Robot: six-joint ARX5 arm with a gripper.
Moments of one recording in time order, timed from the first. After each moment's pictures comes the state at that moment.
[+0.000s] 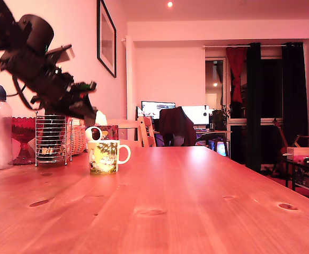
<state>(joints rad) -0.22 1.85 1.29 0.05 0.27 0.04</state>
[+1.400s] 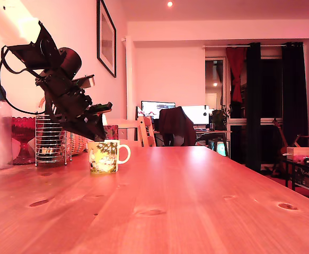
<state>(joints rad) -0.22 2.24 1.84 -0.38 0.24 0.03</state>
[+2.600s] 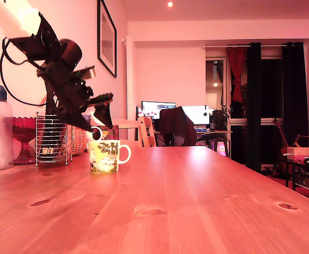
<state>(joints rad) -0.22 2.23 1.92 -0.45 0.26 0.03</state>
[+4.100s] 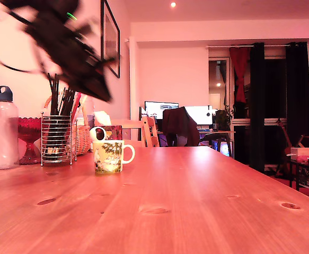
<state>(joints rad) -0.36 1.69 1.29 -0.19 0.20 0.02</state>
